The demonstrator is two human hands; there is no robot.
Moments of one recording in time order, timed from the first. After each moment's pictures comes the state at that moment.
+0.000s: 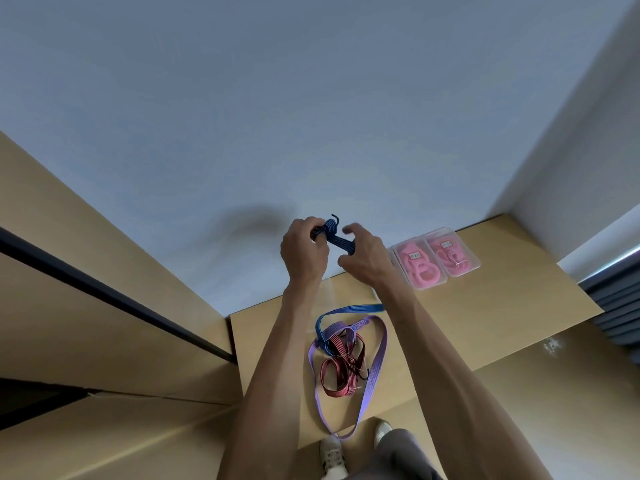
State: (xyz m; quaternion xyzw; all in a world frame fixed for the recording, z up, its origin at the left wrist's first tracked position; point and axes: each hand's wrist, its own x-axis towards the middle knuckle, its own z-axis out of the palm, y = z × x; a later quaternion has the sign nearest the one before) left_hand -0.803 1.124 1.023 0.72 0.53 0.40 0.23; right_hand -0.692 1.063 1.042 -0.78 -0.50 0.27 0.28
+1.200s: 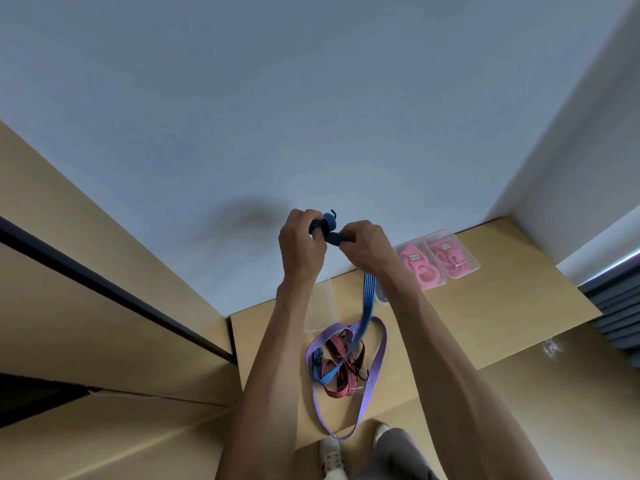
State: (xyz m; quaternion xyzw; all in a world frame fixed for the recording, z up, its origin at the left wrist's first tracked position) left_hand -0.813 1.124 1.045 0.74 0.48 0.43 0.20; right_hand -0.691 1.069 1.068 -0.77 -0.51 0.28 0.26
